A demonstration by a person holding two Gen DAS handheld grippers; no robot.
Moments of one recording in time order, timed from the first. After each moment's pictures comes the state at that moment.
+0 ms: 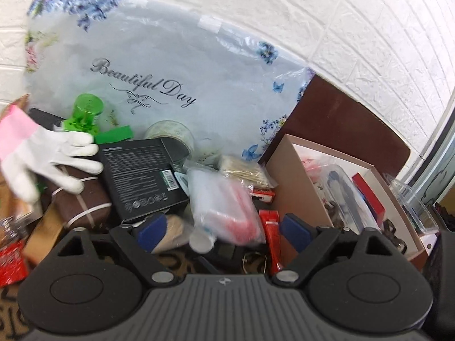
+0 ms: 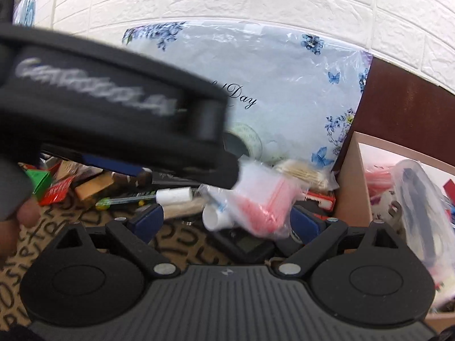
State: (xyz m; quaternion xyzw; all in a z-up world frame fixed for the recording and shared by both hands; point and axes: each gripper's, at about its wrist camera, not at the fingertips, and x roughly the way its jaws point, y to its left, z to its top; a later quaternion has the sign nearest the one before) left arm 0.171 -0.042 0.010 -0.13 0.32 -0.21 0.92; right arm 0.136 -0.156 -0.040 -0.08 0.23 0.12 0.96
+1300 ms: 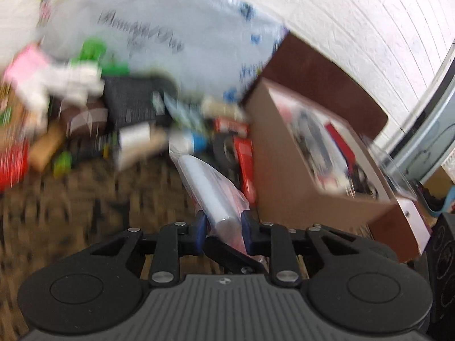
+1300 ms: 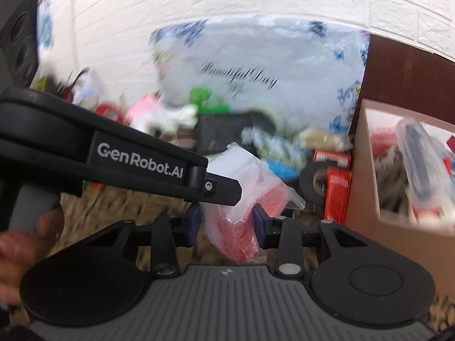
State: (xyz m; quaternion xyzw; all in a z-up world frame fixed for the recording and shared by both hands) left arm 0.067 -0.035 -0.019 -0.15 0.38 -0.24 0.88; right arm 0.037 -0.168 -0.038 -0.04 0.29 0.18 0.94
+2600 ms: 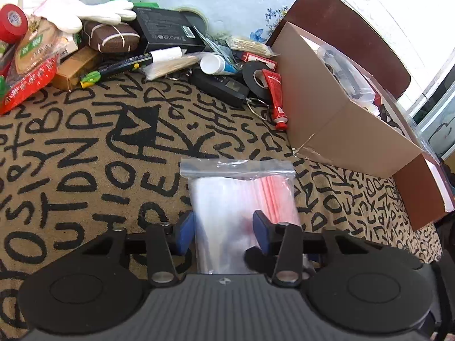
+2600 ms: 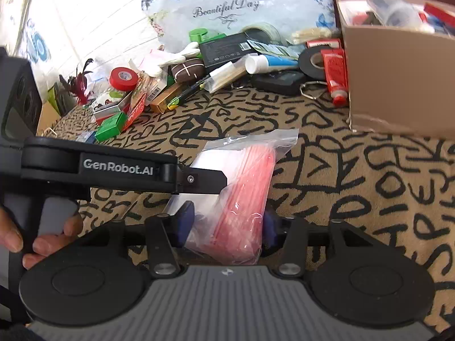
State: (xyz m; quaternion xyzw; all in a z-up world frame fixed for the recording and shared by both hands) left arm 0.032 -0.034 -0.069 -0.11 0.43 -0.20 0.87; right arm -0.016 -0.199 -0.082 0.08 0.36 0.19 0.91
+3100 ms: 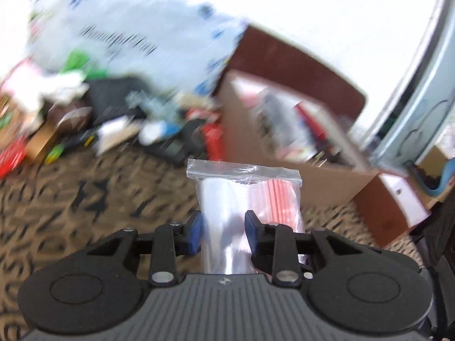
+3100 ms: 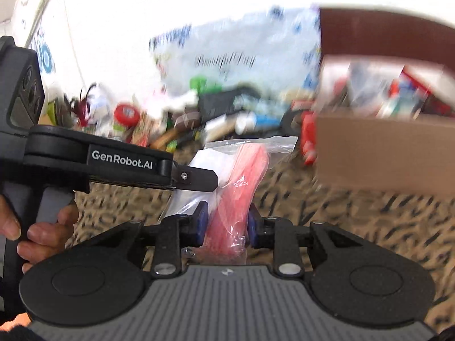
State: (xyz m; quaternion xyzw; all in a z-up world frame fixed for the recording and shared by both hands) left arm 0.023 -0.076 0.005 -0.11 0.34 -0.26 0.90; right arm -0.044 -0.235 -0.017 0.05 0.26 0.16 0.95
